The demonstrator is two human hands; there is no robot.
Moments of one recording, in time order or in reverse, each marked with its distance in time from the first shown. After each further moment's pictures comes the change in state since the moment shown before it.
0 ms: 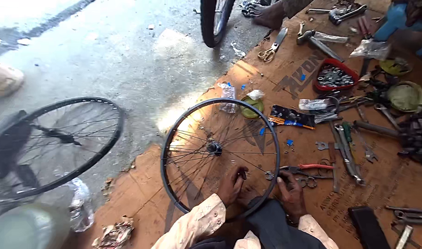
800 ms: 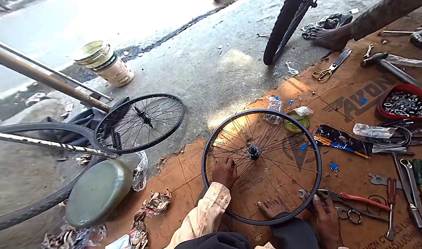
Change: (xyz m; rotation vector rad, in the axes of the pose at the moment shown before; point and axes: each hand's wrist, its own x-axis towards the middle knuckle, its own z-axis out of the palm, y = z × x) left_hand -0.031 -0.034 -0.100 0.794 0.373 -0.434; right_hand 0.002 -0.001 0.008 0.254 0.006 0.303
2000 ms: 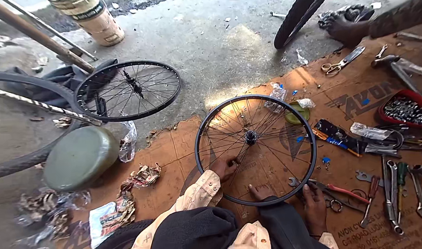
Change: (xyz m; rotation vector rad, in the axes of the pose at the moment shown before) left_hand -0.029 -0.004 0.014 -0.502 -0.477 -0.061; right_hand -0.003 -0.018 -0.001 -0.094 0.012 0.062
